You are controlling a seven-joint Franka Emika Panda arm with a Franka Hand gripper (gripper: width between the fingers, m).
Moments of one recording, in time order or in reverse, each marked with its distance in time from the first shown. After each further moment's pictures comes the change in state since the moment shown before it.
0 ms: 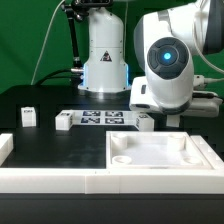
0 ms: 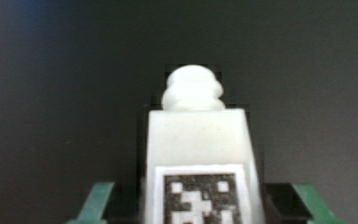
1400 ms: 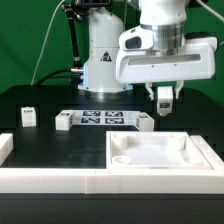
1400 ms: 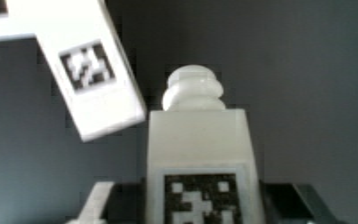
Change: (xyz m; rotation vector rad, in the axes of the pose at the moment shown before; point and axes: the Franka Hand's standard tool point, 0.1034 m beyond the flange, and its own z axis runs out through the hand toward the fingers) arm 0.004 0.007 -0.118 -0.048 0.832 -0.178
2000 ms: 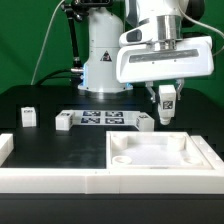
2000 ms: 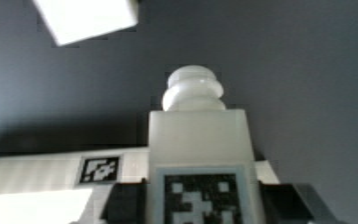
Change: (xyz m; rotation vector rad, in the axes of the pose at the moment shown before) arm 0.014 0.003 -0.001 0.001 0.336 -0.125
